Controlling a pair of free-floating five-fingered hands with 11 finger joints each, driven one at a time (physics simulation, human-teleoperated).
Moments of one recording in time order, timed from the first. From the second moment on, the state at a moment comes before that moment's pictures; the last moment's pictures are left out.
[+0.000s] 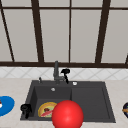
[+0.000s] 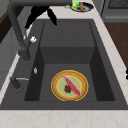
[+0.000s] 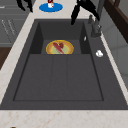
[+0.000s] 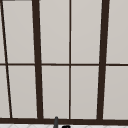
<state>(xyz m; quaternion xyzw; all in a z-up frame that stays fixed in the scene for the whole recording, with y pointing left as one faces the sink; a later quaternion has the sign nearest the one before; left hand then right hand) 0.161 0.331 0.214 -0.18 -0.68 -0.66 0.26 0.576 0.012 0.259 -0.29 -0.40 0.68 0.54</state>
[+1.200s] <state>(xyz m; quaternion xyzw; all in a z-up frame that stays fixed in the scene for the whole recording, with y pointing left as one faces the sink) 0.161 0.331 0.214 -0.18 -0.68 -0.66 0.26 0.626 0.004 0.209 -0.23 -0.34 0.70 0.58</state>
